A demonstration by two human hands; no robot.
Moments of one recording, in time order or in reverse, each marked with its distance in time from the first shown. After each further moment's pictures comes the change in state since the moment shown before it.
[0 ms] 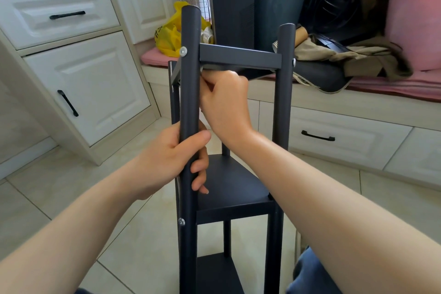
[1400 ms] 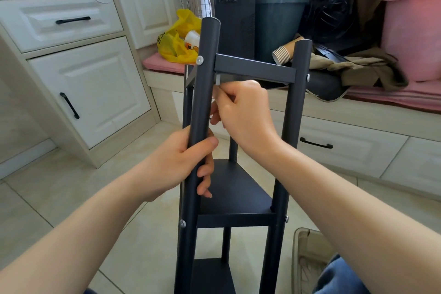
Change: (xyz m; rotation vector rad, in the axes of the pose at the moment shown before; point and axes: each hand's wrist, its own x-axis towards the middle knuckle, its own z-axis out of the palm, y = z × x) left_hand 0.005 0.001 0.004 0.068 -0.010 -0.006; right_hand -0.009 -0.002 -0.037 0.106 -0.142 0.164
